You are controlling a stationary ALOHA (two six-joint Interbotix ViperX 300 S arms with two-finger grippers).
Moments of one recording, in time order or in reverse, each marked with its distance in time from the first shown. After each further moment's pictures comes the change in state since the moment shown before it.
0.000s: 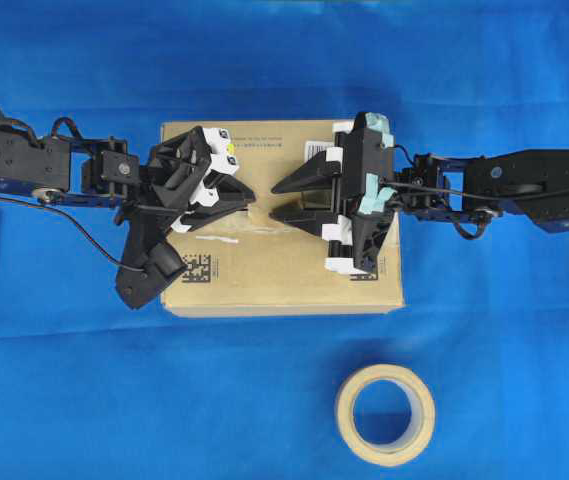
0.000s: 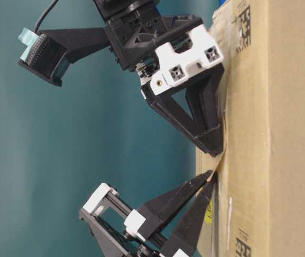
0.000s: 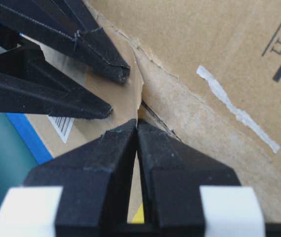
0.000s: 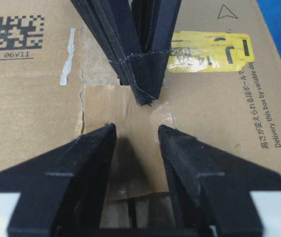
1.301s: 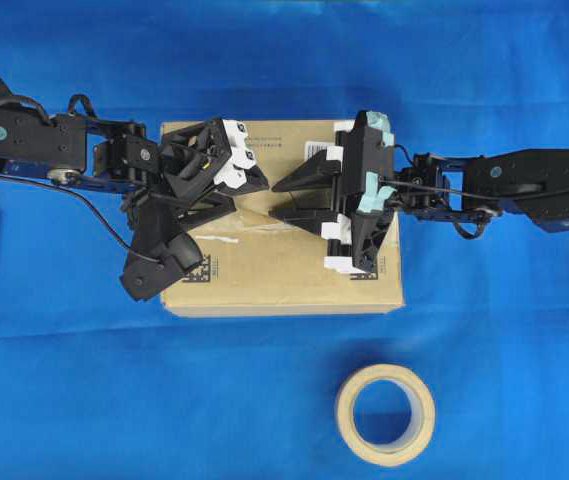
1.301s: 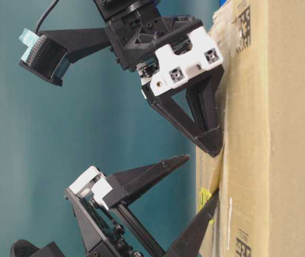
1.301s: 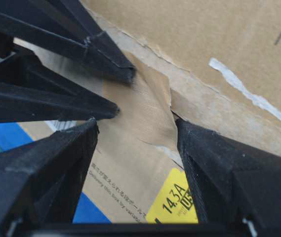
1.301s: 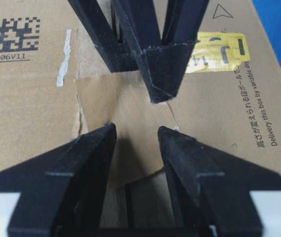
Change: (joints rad) left arm 0.014 0.003 -0.147 0.023 0.370 0.005; right arm 0.002 0.000 -0.003 0.000 0.011 0.008
